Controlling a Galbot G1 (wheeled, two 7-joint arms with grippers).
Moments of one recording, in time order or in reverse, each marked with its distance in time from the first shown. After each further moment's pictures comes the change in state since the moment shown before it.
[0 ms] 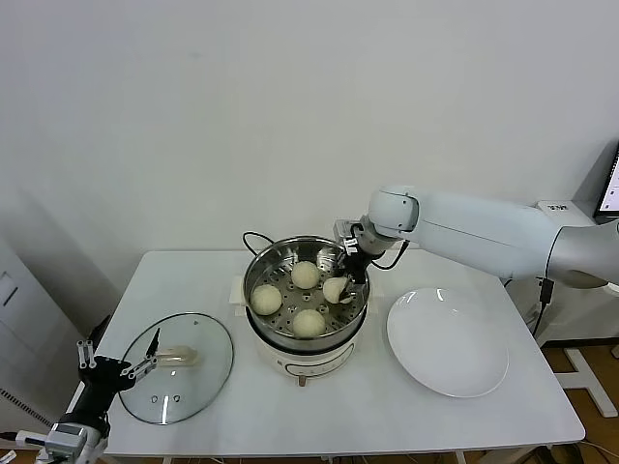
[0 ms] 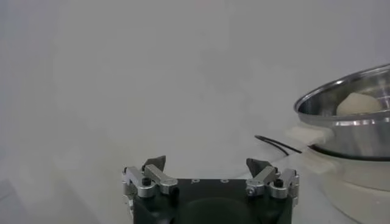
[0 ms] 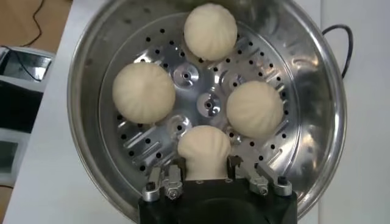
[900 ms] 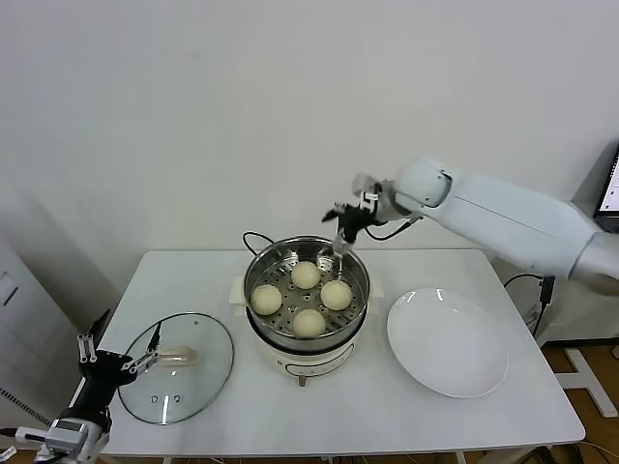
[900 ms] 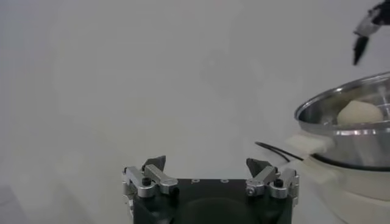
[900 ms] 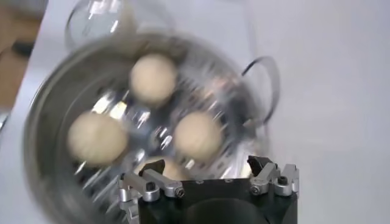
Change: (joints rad) left arm -0.011 0.005 0.013 -0.024 0.000 0.007 -0.015; right arm -0.142 -0.129 0.343 -0.018 0.270 0.121 0.337
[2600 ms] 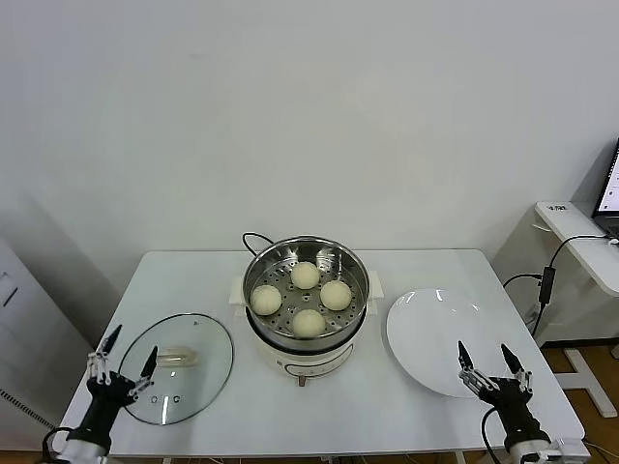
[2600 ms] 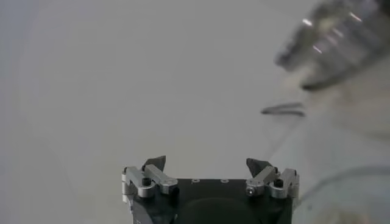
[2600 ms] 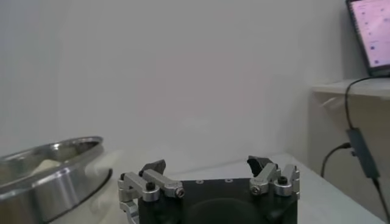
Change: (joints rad) left arm 0.004 0.046 0.015 0.264 0.701 -0.395 -0.285; right arm -2.123 0.425 1.885 0.749 -0.307 0.302 0.462
